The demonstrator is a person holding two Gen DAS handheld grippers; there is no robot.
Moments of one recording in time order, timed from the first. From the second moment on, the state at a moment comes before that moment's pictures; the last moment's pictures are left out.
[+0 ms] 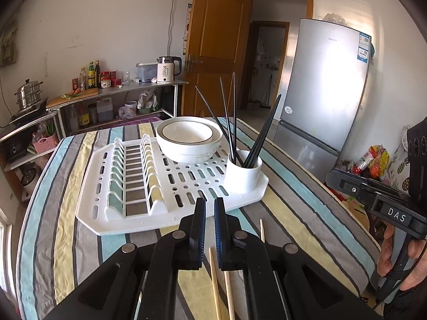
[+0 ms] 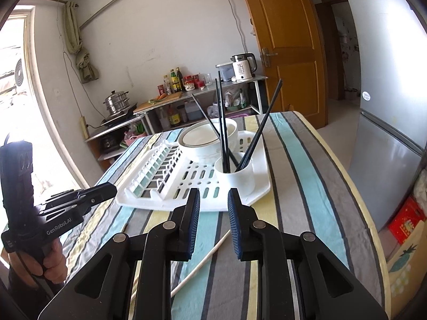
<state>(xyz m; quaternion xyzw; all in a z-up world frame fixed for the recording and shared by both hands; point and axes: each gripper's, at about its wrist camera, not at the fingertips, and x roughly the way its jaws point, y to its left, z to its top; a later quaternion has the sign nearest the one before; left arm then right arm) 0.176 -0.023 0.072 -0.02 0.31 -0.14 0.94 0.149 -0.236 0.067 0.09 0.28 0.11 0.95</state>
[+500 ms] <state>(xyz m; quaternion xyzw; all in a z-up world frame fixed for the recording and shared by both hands) 0.102 0.023 0.040 -0.03 0.33 -0.10 0.94 0.111 -0.210 0.031 0.10 0.33 0.14 0.93</state>
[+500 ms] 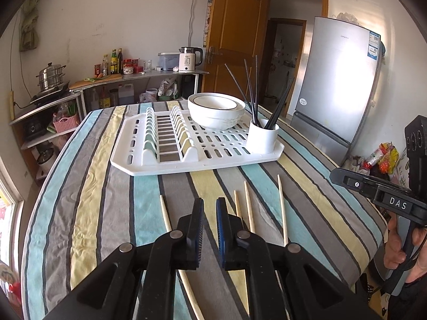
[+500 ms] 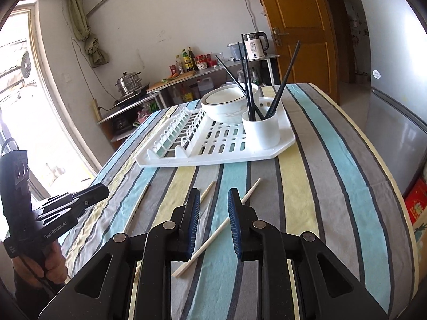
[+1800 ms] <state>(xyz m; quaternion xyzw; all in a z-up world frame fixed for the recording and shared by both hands) 0.191 0.054 -0.035 -0.05 0.44 -0.05 0.90 0.214 -0.136 -0.046 0.05 0.45 0.11 0.89</state>
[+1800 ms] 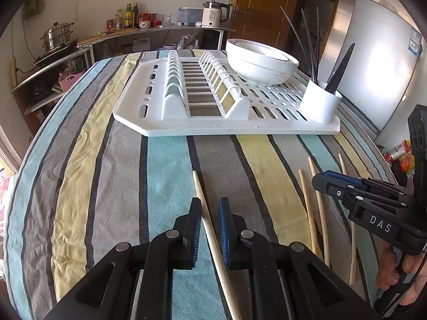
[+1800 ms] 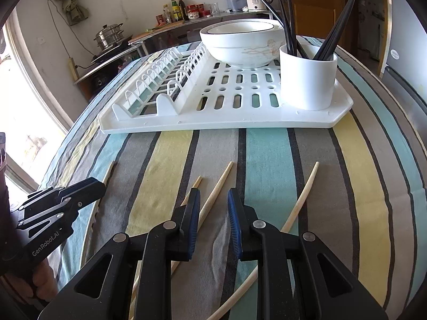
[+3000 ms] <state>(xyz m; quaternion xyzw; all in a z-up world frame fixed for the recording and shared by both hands) 0.192 0.042 -0.002 -0.03 0.40 -0.06 0.91 0.206 -0.142 -0.011 0.04 0.40 0.13 0.90</state>
